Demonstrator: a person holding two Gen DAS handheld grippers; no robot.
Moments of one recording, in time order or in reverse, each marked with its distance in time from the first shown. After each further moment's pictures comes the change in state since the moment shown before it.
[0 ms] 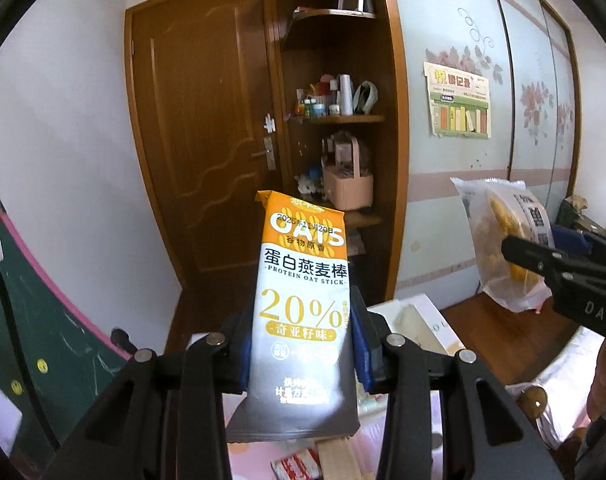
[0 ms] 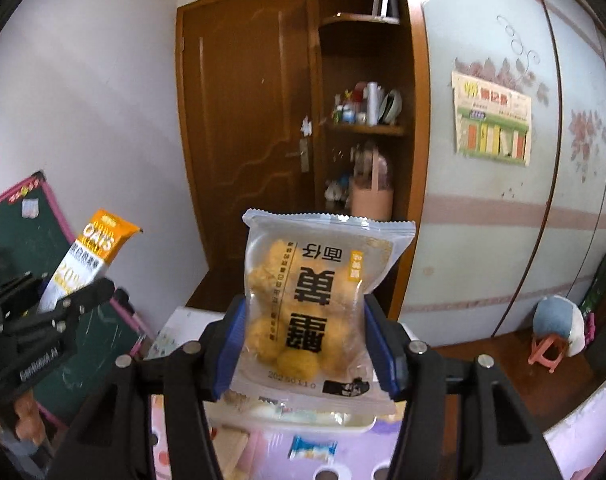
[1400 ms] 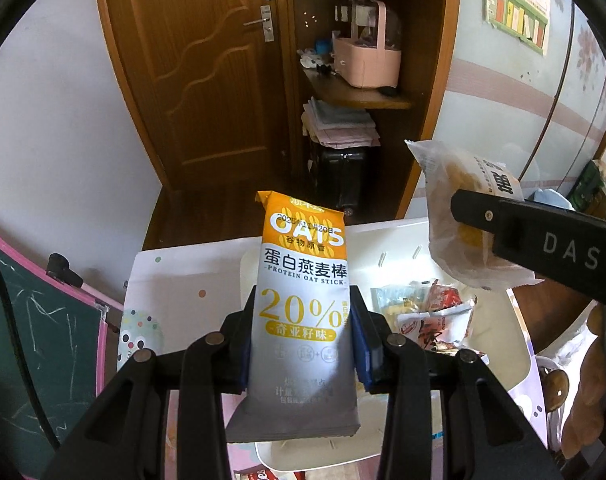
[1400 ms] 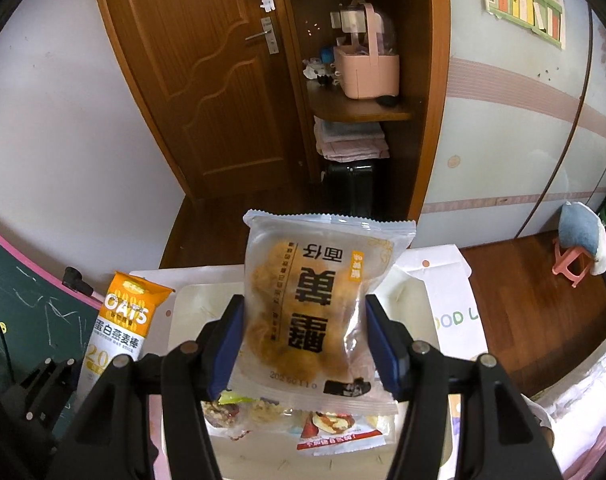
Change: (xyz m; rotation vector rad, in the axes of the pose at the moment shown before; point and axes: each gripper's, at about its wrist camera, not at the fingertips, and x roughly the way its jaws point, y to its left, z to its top) left arm 0.268 -0.004 -0.082 -0.068 0.431 -0.016; right arm 0.253 0.006 -0.042 0.165 0.433 -0.014
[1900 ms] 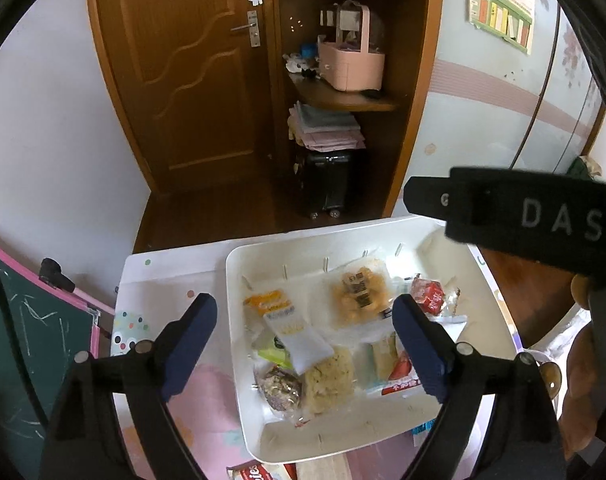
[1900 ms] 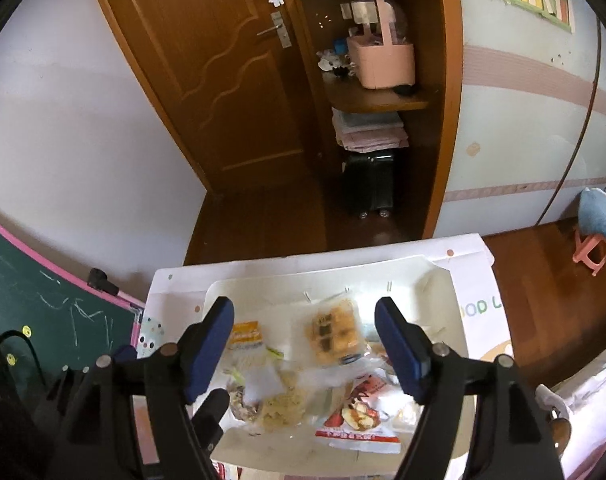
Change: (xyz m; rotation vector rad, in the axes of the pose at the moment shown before) left arm -0.020 -0.009 -0.009 0.023 -0.022 -0.040; right arm -0.011 0.012 -0.001 0.013 0.023 0.061
